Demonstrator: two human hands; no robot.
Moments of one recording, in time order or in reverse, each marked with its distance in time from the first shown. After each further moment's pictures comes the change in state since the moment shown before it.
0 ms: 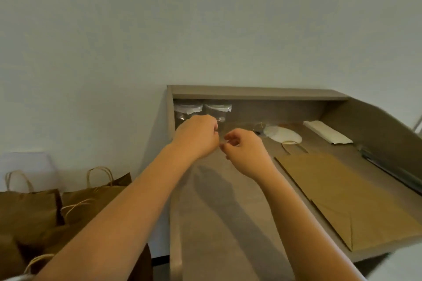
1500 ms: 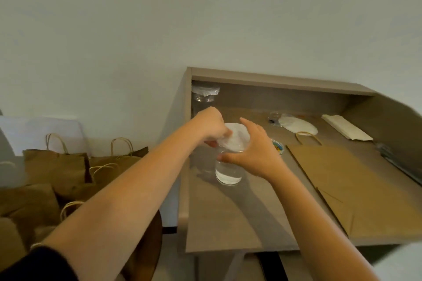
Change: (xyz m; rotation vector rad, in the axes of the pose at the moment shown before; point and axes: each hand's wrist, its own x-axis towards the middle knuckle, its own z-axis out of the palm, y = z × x) left_hand -0.020 0.007 0.001 -0.479 -0.260 -0.354; right_hand -0.029 0.017 -0.002 -0.062 -0.111 -0.089
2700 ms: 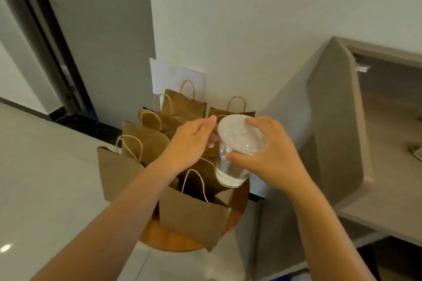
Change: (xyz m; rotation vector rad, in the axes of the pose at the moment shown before) left_hand -0.229 -0.247 -0.097 -0.294 0.441 -0.110; right_hand -0.107 -0.168 0.173 0.117 -0.278 -0.374
